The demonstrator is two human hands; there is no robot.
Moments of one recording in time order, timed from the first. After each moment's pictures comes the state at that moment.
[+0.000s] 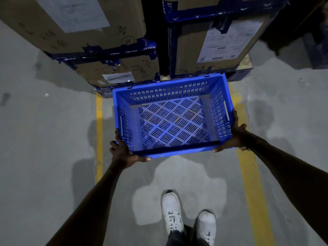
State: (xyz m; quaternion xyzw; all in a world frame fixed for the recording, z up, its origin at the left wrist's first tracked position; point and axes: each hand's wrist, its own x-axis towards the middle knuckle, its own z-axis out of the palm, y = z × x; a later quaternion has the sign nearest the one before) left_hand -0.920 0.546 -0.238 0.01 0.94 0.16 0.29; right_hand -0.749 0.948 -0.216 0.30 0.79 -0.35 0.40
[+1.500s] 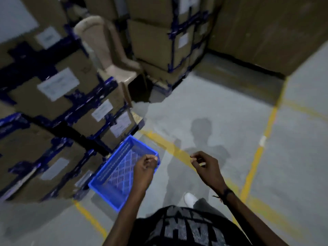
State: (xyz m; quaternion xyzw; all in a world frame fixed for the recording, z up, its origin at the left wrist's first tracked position) left_hand -0.694 0.647 0.318 0.34 0.71 0.43 0.45; right_hand -0.452 0.686 0.311 0.60 0.61 -0.41 -0.32
